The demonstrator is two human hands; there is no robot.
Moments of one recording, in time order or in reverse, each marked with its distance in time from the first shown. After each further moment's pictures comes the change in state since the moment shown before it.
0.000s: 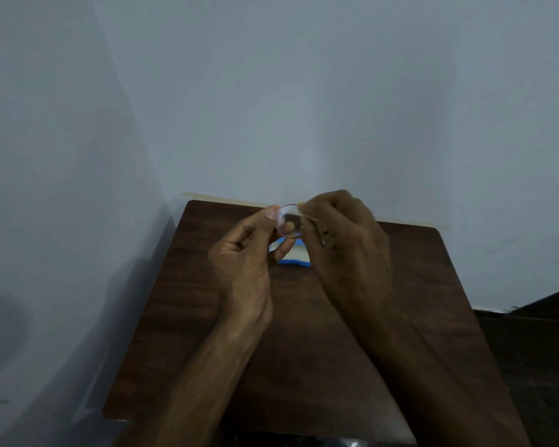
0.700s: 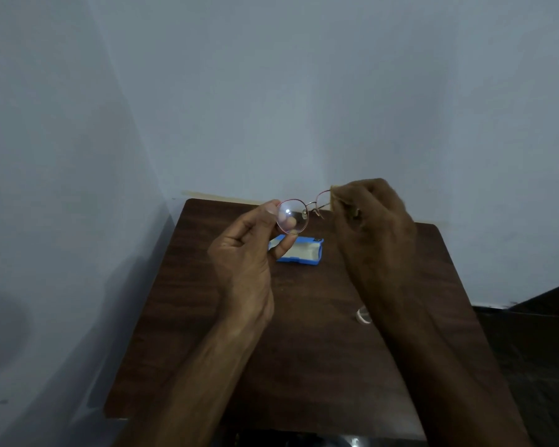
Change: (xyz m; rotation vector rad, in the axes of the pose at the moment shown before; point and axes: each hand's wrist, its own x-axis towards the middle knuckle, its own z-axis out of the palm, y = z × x) left_hand 0.000 0.004 0.006 0.013 -0.019 0.009; right_hand 0.010 0.031 -0.008 -0.001 0.187 0.107
